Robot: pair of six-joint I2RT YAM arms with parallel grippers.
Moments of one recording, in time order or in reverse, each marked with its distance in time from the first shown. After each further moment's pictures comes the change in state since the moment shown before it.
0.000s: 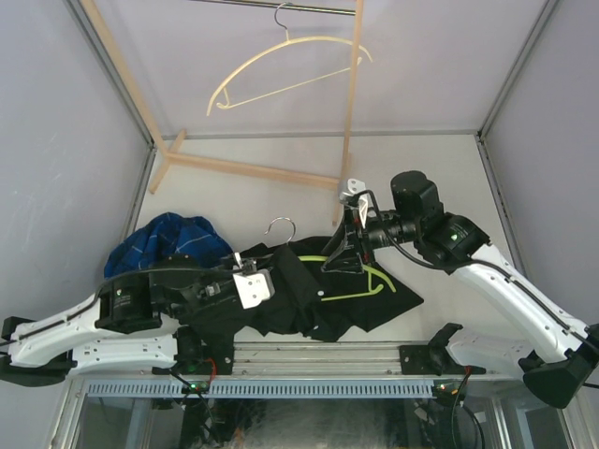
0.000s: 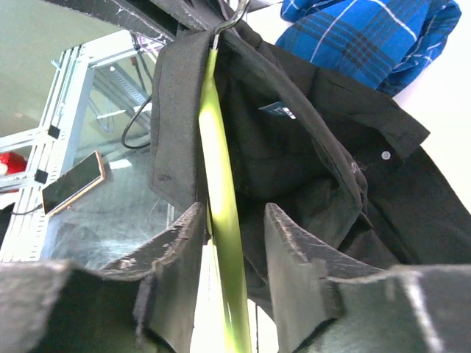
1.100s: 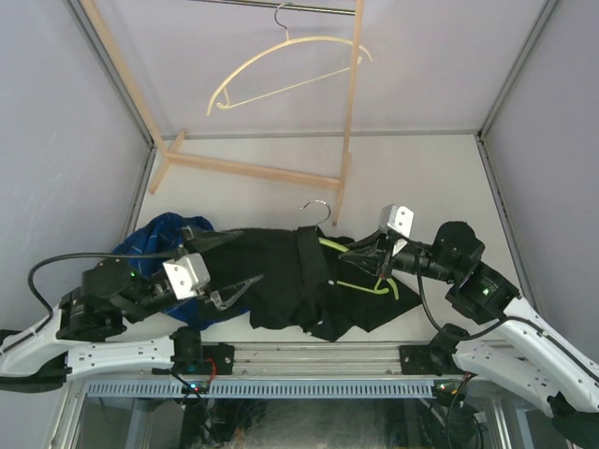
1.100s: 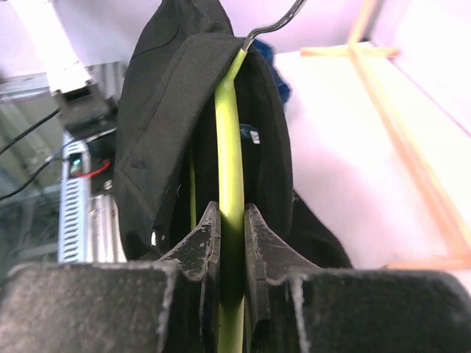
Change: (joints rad) left arm 0.000 -0.150 0.021 0.088 0.043 -0.186; right arm 0.067 -0.379 -0.340 0.306 0.362 -0.056
